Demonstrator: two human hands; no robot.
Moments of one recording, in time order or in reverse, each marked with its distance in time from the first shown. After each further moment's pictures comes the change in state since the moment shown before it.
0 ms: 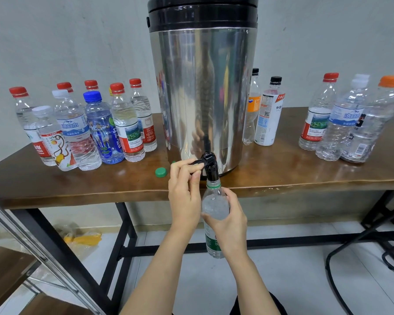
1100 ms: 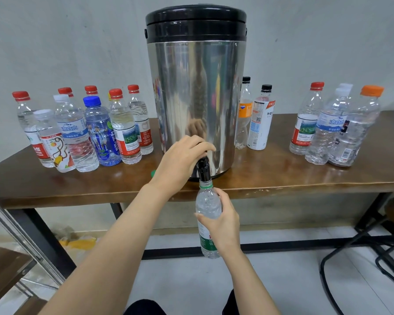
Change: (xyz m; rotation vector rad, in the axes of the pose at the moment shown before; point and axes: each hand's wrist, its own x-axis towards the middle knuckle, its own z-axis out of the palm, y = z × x) left_hand 0.085 0.019 -0.015 0.454 -0.506 0.583; right_hand 0.003 0.003 -0.006 0.001 -0.043 0.004
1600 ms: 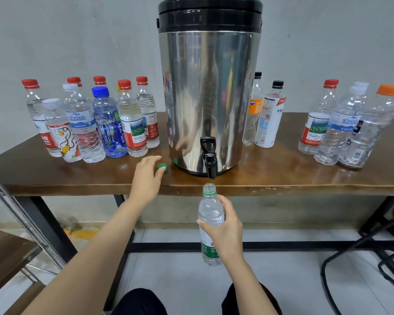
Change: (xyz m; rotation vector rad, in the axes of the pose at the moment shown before) left_hand -0.087 -0.060 0.012 -0.067 -0.063 -0.870; right_hand -0.019 0.014 0.004 0.000 -0.044 0.042
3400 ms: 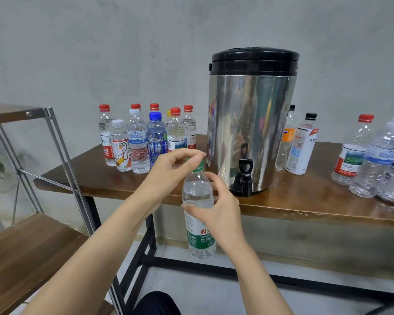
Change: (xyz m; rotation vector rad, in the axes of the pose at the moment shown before) left_hand -0.064 0.087 -0.148 -0.661 -0.114 0.098; right_hand -0.027 -0.153 0.022 0.027 -0.209 -0.359
